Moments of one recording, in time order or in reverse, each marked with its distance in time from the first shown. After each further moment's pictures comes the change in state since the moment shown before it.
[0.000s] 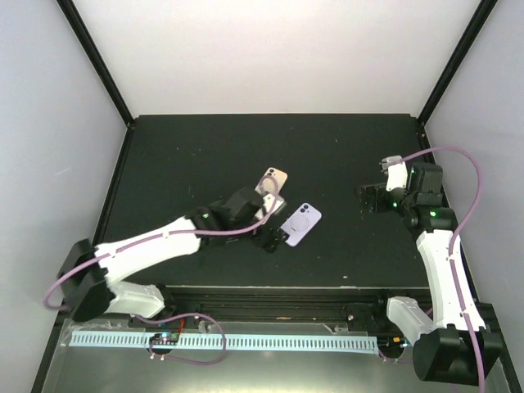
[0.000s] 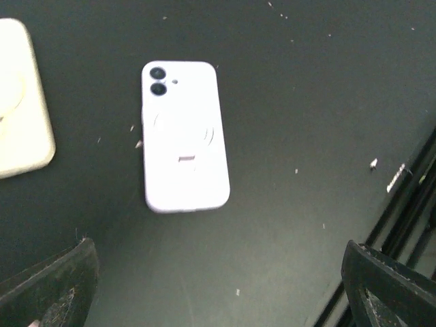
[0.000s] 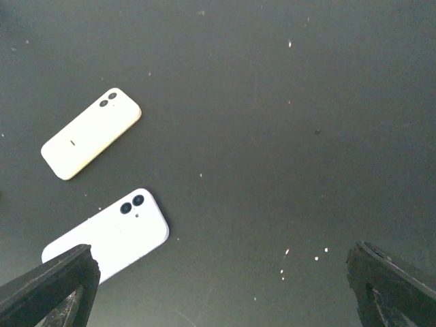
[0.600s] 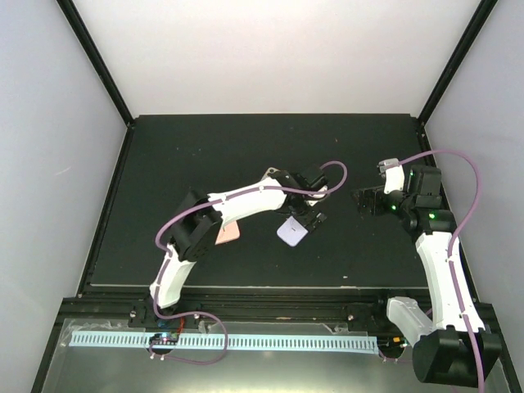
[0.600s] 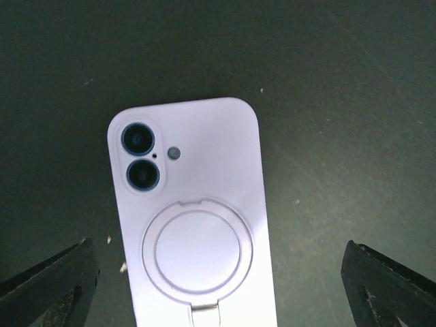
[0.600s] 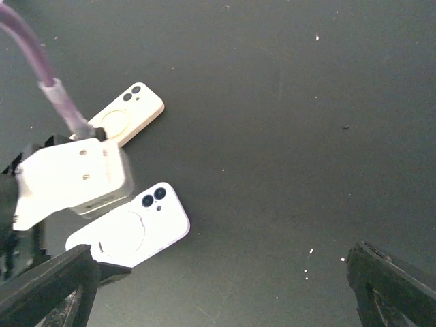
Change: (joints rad) left arm -0.021 0.883 0.829 -0.360 -0.069 0.108; right arm 0.000 -0.018 -0.050 0.007 -0.067 -0.003
